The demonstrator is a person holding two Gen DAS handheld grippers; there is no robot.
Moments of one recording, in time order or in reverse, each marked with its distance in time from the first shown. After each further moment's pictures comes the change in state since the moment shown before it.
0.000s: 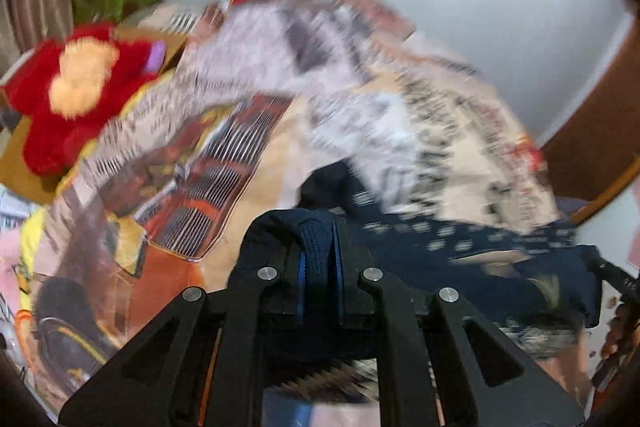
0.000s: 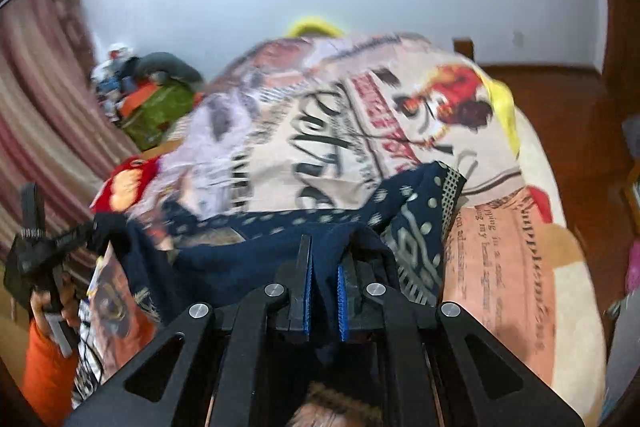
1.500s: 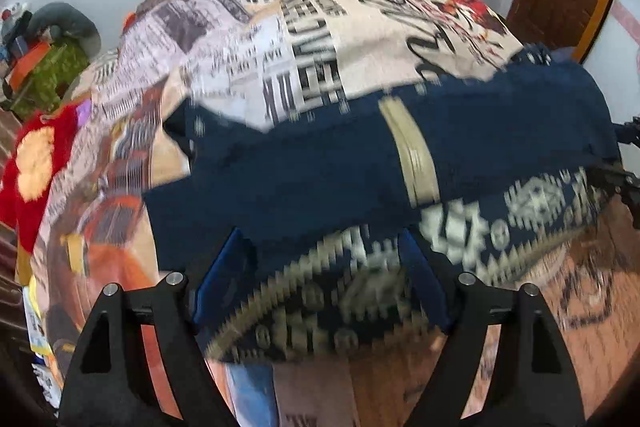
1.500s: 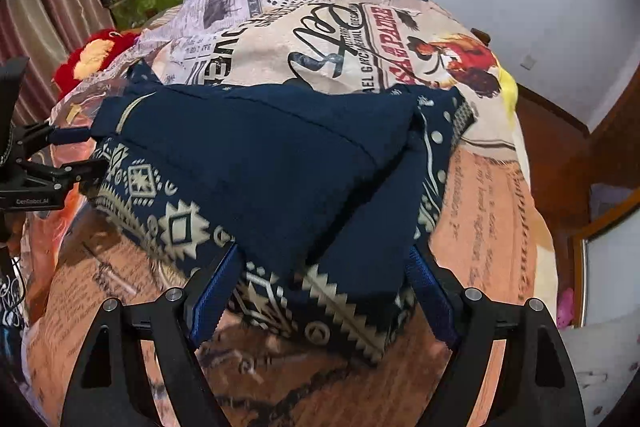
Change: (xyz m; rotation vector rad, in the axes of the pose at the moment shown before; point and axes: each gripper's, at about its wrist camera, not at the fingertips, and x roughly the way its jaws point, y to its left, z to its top) left arm 0.010 -0.118 -0.069 0.480 0.099 0.050; right arm 0.012 0.034 -0.063 -0.352 0.163 -0.189
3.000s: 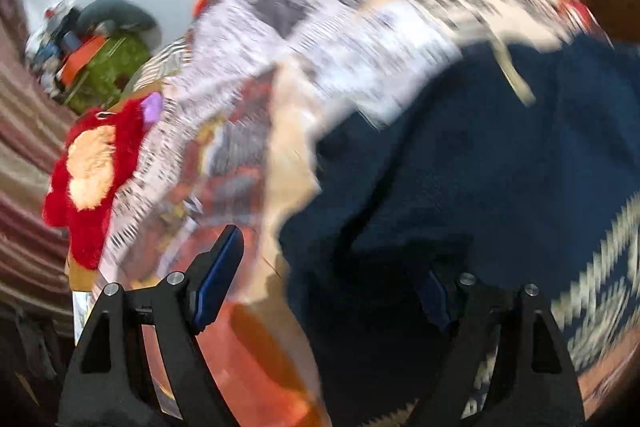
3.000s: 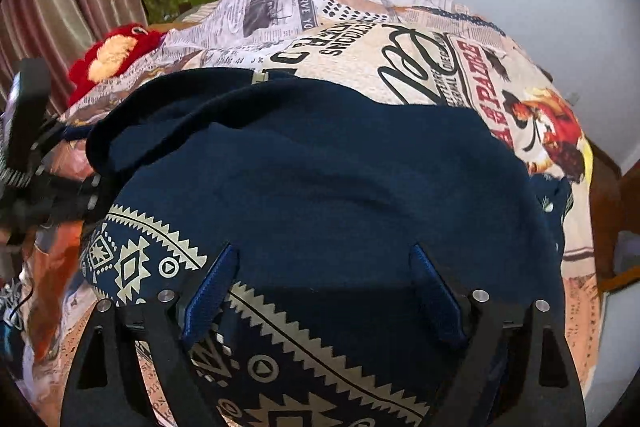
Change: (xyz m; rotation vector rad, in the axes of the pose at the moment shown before) left arm 0.041 0.101 0.021 -0.068 0.029 0.253; right arm 0.064 0.053 0.077 -0.088 -0.014 0.114
